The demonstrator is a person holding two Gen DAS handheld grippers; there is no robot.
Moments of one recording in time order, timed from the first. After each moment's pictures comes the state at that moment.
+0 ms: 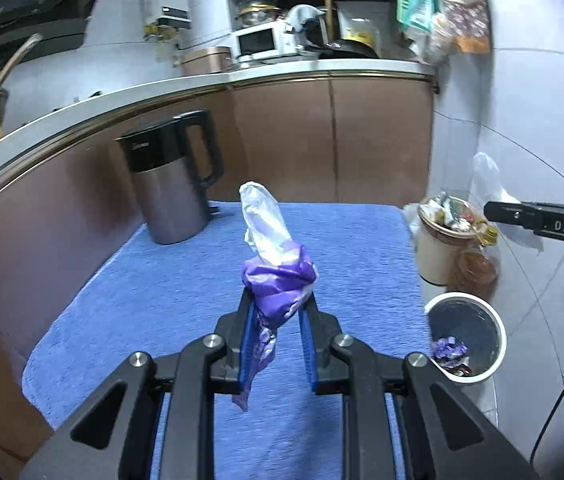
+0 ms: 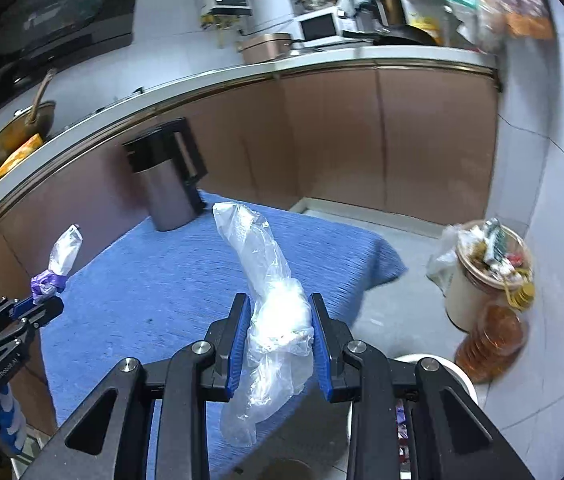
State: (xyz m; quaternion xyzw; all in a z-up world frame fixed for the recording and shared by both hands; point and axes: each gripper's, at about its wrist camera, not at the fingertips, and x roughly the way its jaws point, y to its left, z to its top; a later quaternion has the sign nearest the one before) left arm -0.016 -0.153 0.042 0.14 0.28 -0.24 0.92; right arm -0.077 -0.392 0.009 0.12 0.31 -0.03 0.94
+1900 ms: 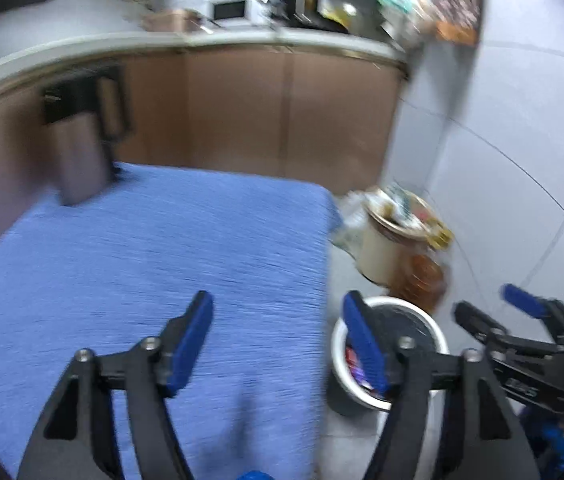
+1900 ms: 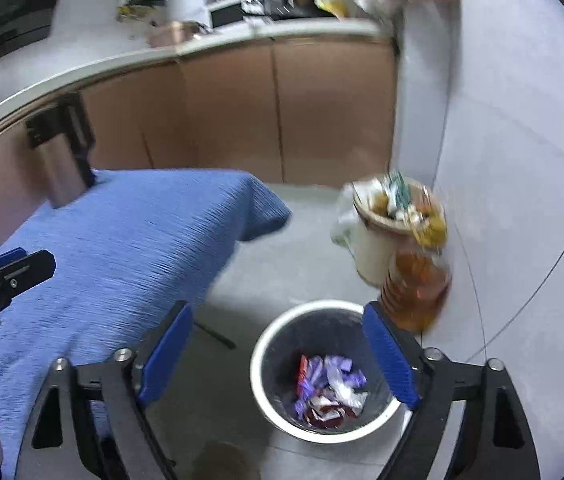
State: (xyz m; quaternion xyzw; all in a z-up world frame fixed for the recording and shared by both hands) left arm -0.020 -0.244 -0.009 0.07 0.32 -0.27 0.90; right arm -0.134 -0.418 -0.058 0.09 0.33 -0.19 0.92
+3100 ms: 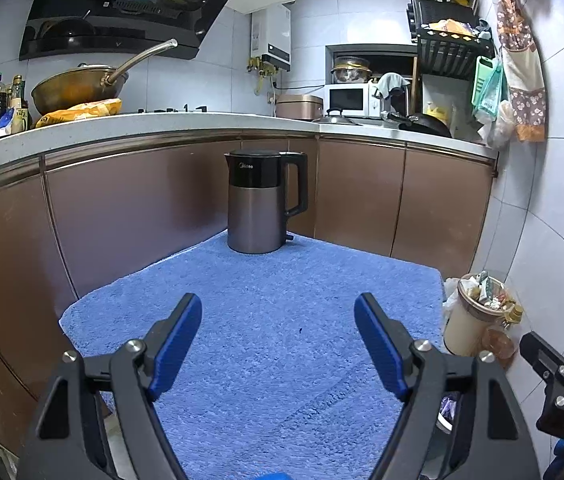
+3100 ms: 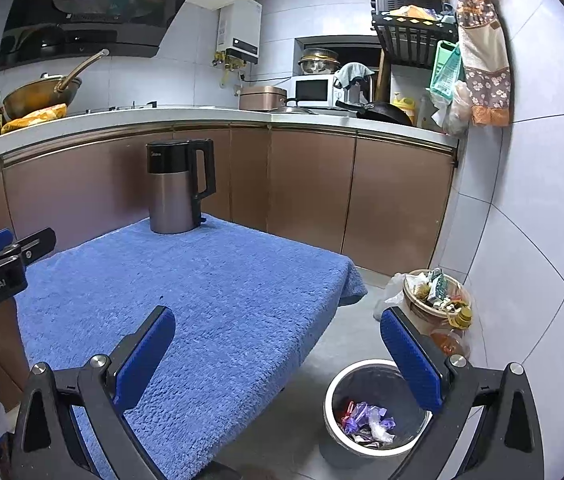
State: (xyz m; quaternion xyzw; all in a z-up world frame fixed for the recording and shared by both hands) left arm -0.098 -0.068 0.055 0.02 0.19 -0.11 0.98; right arm -0.183 -0.258 0.015 0.00 0.22 -0.12 0.97
